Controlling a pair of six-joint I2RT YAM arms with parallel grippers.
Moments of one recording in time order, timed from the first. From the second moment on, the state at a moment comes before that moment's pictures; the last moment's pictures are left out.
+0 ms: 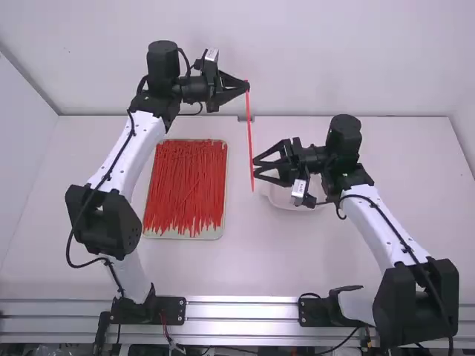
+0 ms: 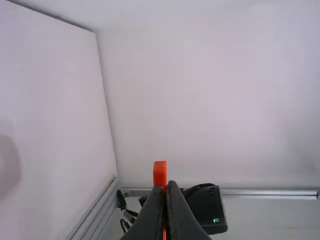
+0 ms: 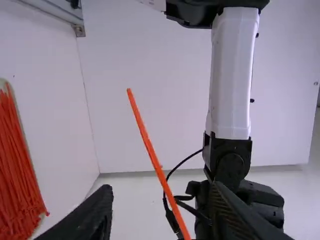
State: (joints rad) left arm -0.16 1.88 1.83 -0.16 1.14 -1.21; right arm 0.20 1.40 0.97 0.26 -1.56 -1.71
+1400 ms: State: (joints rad) left arm -0.18 1.88 1.80 -0.10 1.17 -1.18; right arm 0.21 1.40 0.97 0.39 -1.56 -1.44
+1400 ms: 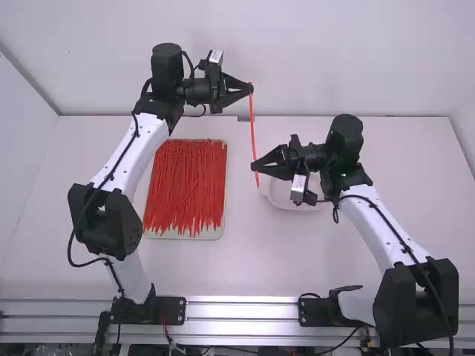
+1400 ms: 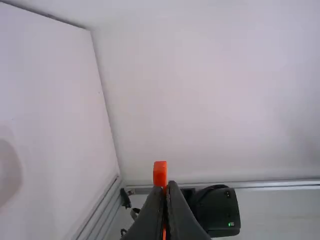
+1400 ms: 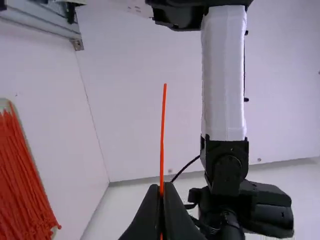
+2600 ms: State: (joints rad) left arm -0.17 1.88 1.78 0.11 1.33 -0.66; right arm 0.21 1.40 0.97 1.02 -1.30 0.27
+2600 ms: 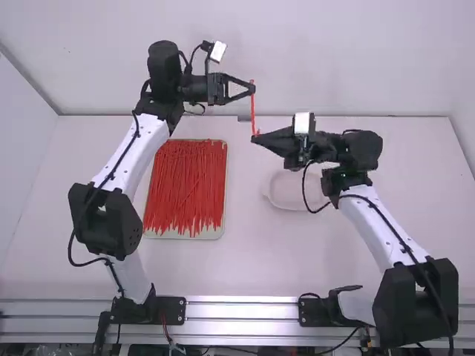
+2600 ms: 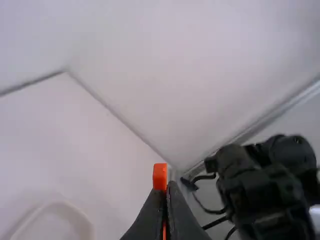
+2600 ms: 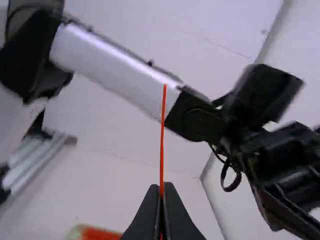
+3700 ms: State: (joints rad) left arm -0.19 1.88 1.78 0.24 1.46 -0.22; right arm 0.21 1.40 1.24 0.27 -1.17 0.78
